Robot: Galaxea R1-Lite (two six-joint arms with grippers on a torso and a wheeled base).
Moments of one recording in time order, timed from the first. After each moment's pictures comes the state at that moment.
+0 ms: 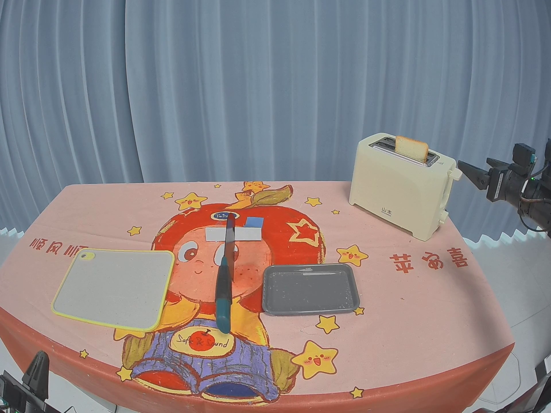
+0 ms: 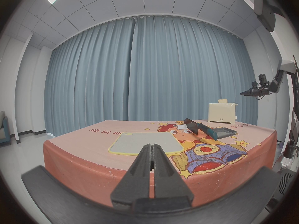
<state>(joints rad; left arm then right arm) 0.00 0.02 -0.02 0.00 -0.01 0.00 -0.06 1.58 -0.75 -0.69 0.29 -0.03</state>
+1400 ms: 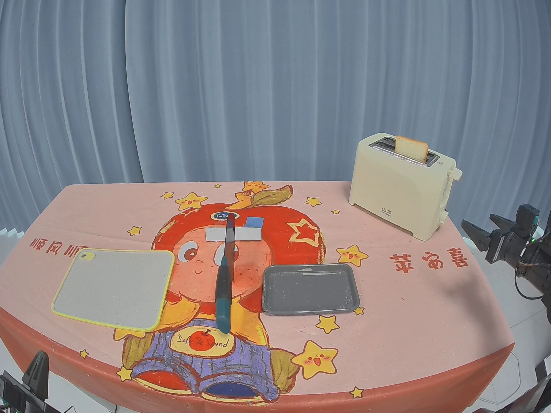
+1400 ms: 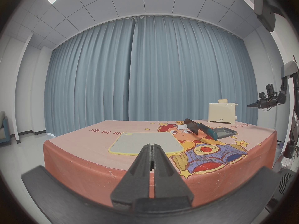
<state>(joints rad) 0.00 0.02 -0.02 0.00 -0.01 0.00 -0.05 1.54 -0.31 -1.02 0.24 0.01</state>
